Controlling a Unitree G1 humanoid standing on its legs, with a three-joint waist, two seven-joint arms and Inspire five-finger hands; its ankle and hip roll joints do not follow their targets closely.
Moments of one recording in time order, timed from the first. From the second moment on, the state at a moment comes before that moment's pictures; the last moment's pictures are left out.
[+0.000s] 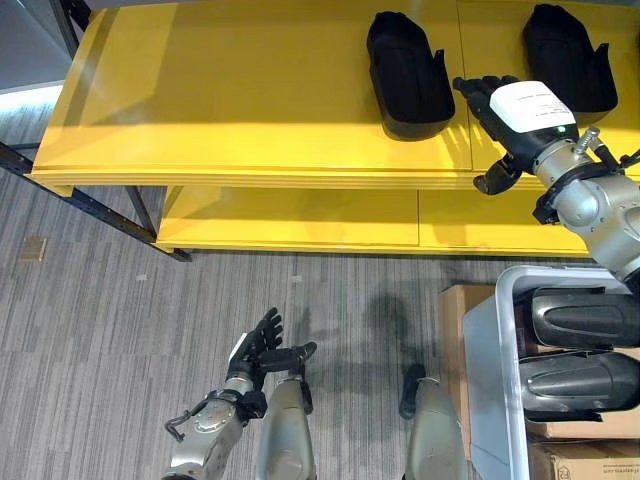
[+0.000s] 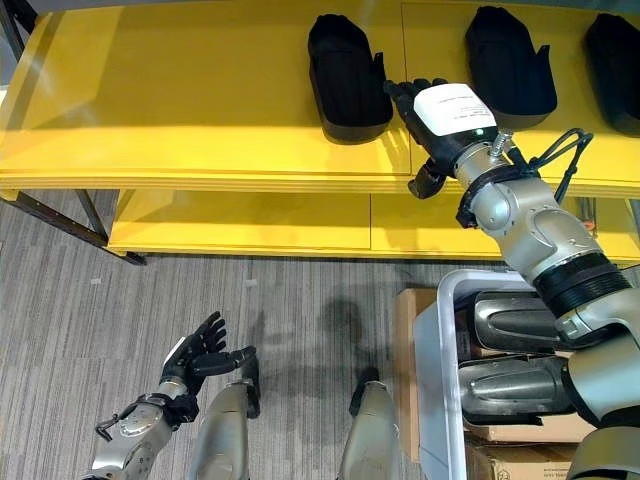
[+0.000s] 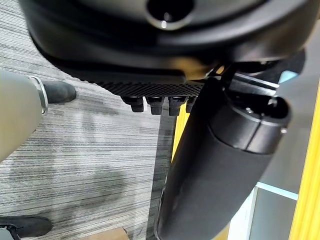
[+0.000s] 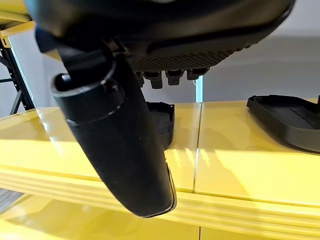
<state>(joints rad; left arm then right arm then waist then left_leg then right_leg) 0.05 0.41 -0.28 0.35 -0.62 -0.09 0.03 -1.07 -1.02 0.74 0.48 -0.32 -0.08 -0.09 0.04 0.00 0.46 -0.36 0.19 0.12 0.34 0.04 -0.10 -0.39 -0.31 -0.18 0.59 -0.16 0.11</state>
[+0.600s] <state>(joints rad) 0.04 0.41 -0.28 0.35 -0.62 -0.09 0.03 -1.08 -0.95 0.78 0.55 -0.34 -0.06 -0.06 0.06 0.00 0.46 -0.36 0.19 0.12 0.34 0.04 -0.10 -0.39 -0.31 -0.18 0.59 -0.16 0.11</state>
